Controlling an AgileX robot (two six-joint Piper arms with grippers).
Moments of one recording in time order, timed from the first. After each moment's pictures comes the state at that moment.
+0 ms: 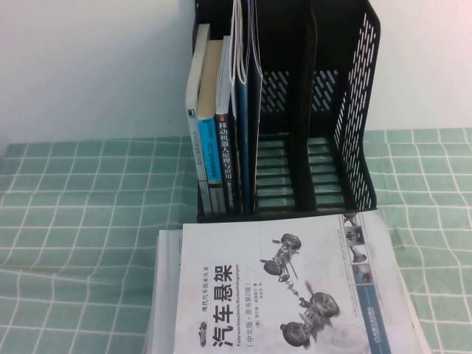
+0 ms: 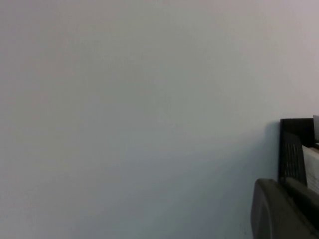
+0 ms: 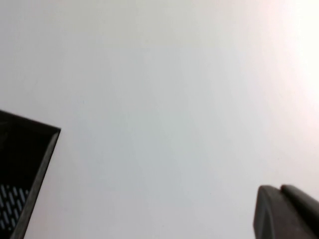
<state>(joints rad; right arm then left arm) -0.05 -0.01 -0.10 0.01 -0.13 -0.28 -0.05 0.00 -0.23 0.00 0.07 -0.01</state>
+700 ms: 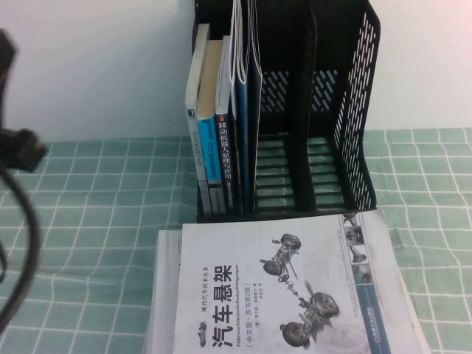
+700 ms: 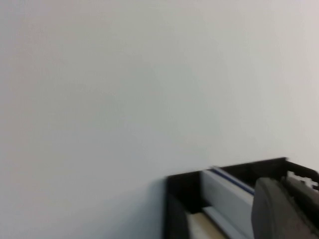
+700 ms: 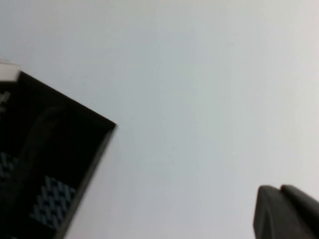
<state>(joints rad) -0.05 0.69 -0.35 -0.42 -0.48 -0.05 -0.20 0.79 -0.64 0.53 -0.33 -0.58</state>
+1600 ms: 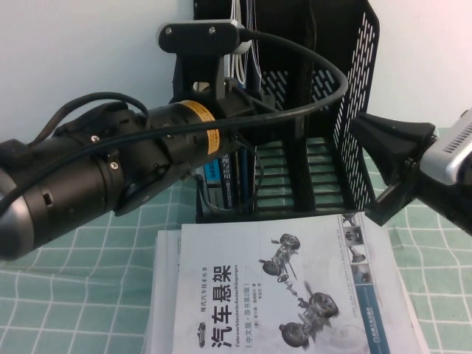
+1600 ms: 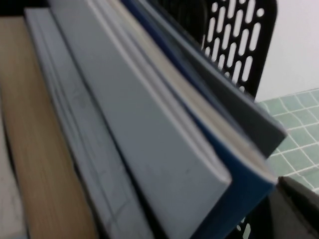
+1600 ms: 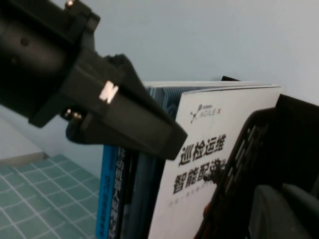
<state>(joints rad) 0.36 1.42 -0.56 -0.46 -0.92 0.13 -0.66 1.55 -1.17 0.59 0.06 -0.92</state>
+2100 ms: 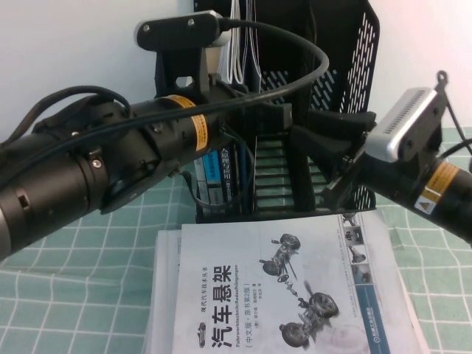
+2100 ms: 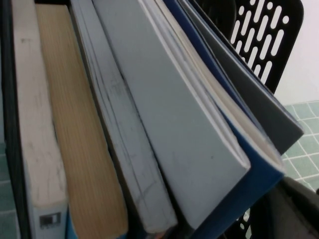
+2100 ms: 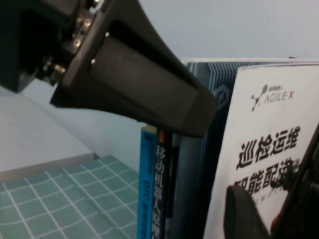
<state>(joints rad) 0.37 1.69 -0.76 -0.60 -1.02 0.28 -0.66 1.51 -1.17 0.61 0.16 -1.02</state>
